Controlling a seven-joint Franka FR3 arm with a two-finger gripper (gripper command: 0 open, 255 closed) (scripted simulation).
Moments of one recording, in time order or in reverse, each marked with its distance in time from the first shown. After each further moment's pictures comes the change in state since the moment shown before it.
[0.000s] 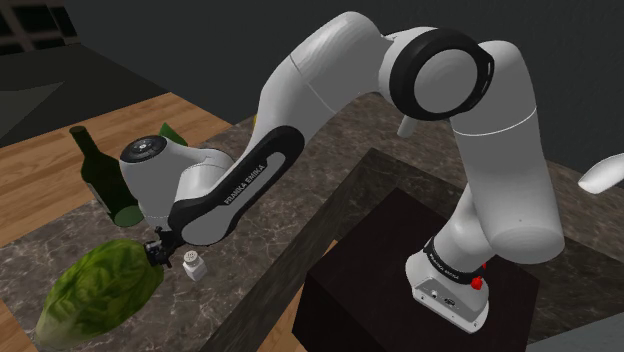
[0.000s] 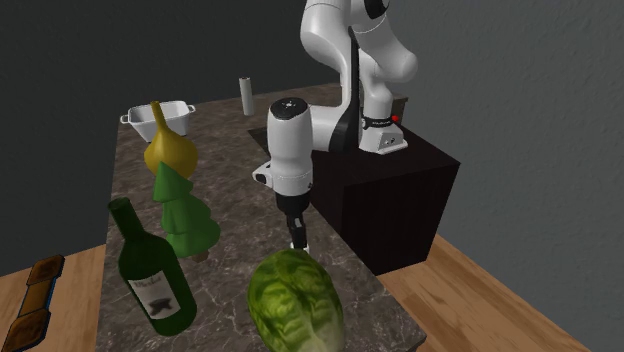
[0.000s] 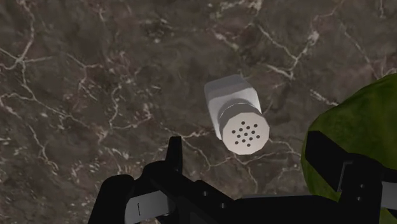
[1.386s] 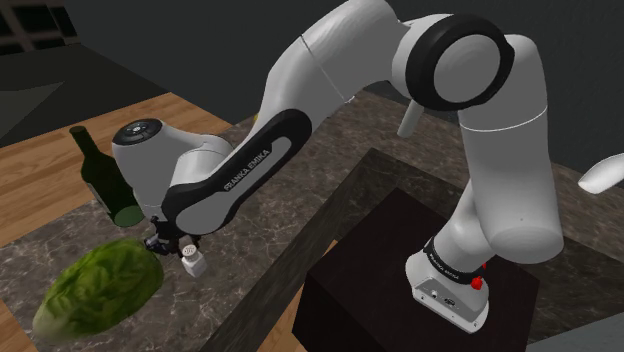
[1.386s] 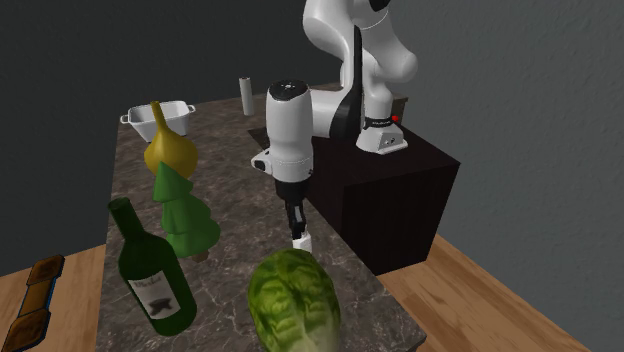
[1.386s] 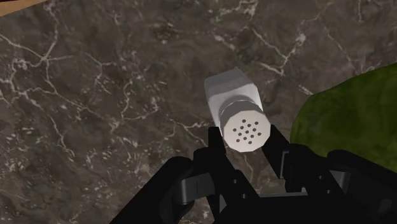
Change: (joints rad) arm -0.018 -0.064 0.023 -0.015 0.026 -0.053 -0.017
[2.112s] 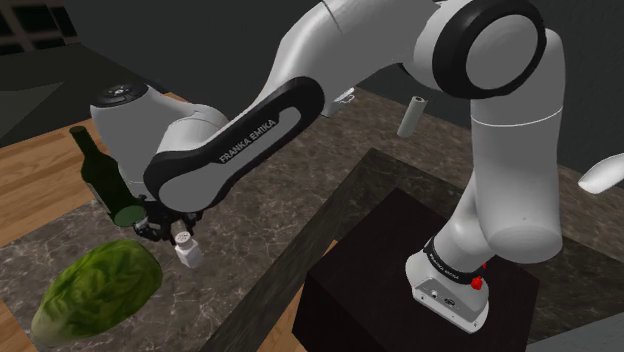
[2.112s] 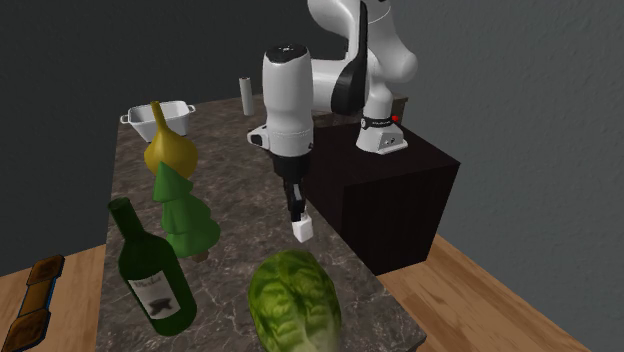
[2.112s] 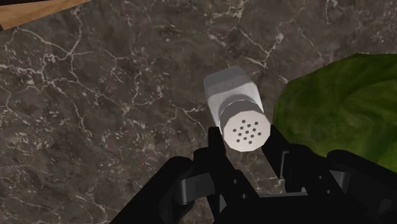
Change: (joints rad) arm -0.019 -0.091 0.032 0.020 0.044 -0.107 -0.025
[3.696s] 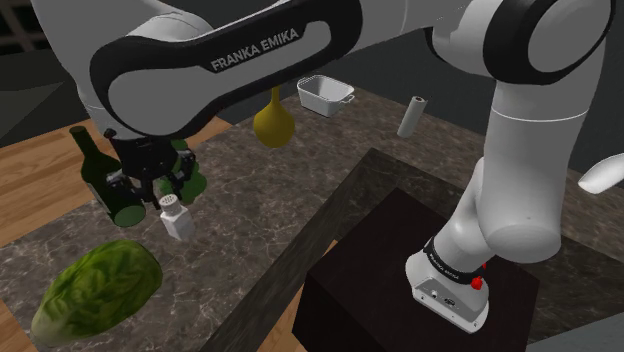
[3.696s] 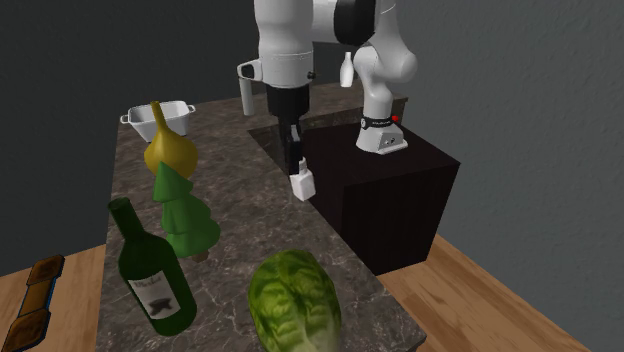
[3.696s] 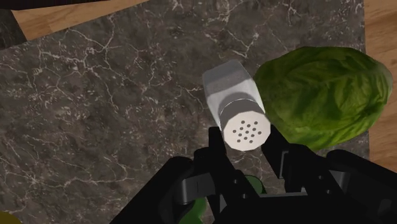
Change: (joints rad) arm -0.026 -0.147 0.043 0.119 0.078 -0.254 -0.051
